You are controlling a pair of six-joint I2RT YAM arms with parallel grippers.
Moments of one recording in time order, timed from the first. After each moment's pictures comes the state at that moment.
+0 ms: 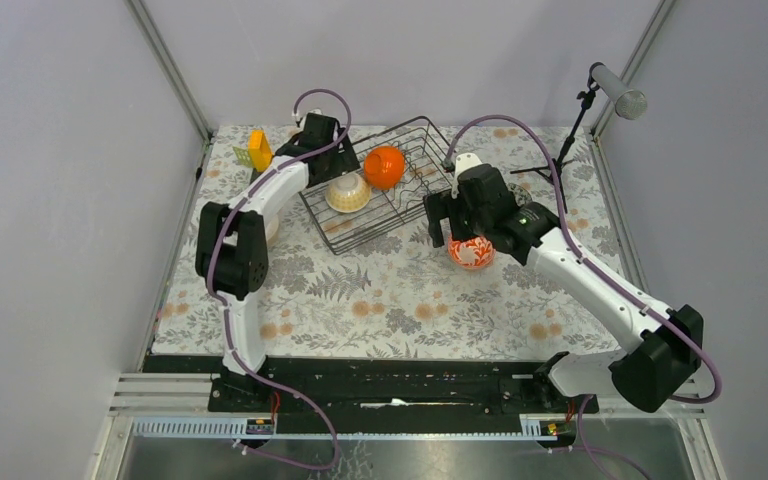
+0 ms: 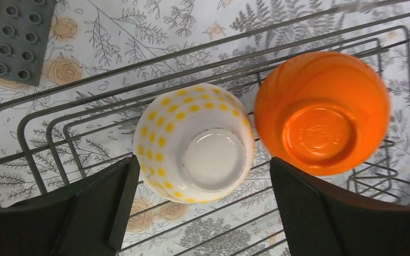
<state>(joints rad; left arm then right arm) -0.30 2.00 1.67 -0.44 -0.14 -0.60 0.63 1.33 1.22 -0.63 0.13 0.21</state>
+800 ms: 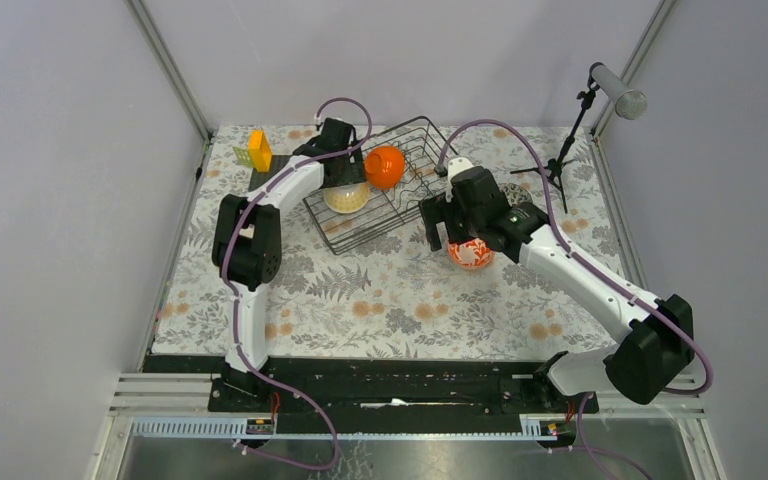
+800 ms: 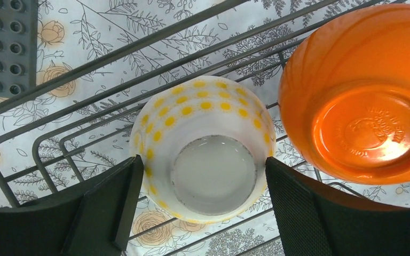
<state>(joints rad) -0.34 2.13 1.76 -0.51 -0.21 -0.44 0.63 1.36 1.19 -0.61 0.11 0.18</state>
